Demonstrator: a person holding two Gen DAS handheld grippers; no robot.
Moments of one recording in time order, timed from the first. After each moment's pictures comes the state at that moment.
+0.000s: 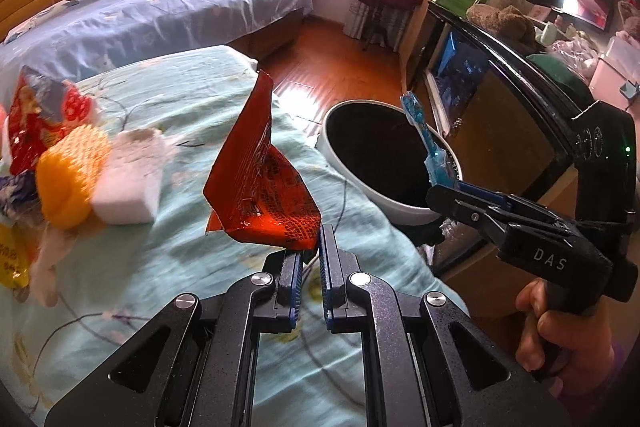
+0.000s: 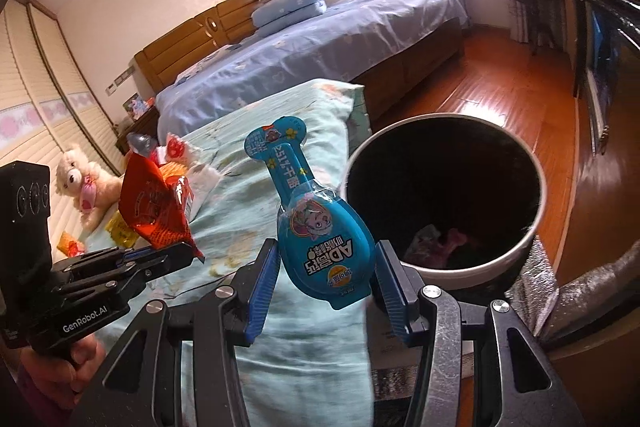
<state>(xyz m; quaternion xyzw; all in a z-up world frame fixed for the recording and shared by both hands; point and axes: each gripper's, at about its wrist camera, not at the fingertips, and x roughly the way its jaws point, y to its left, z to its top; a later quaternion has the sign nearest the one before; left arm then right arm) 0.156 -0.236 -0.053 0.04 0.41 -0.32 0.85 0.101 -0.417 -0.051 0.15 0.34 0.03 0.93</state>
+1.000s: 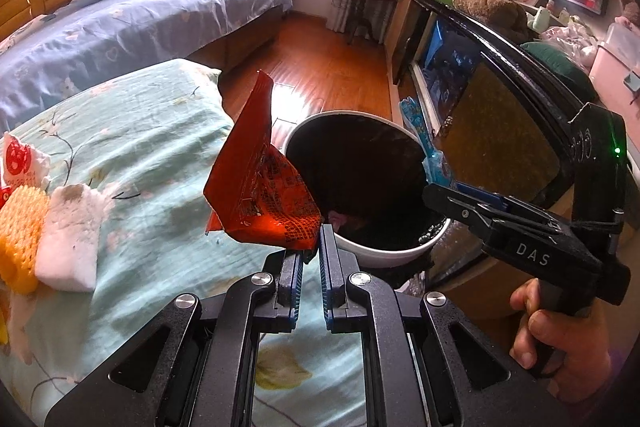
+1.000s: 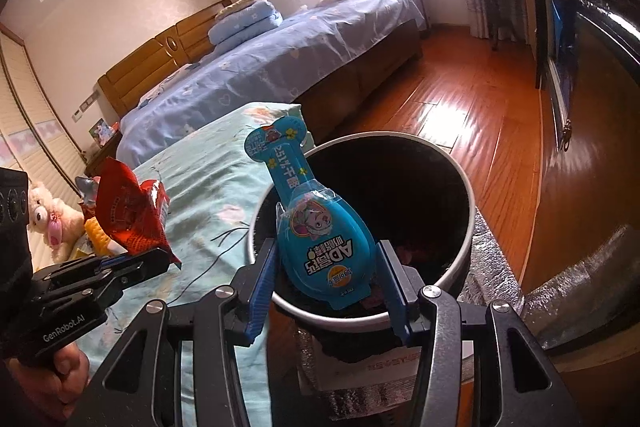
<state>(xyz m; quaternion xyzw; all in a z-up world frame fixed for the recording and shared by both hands) 0.180 -0.299 -0.053 0.07 0.41 -0.35 0.84 0.116 -0.476 -0.057 0.18 0.33 -0.03 0.93</state>
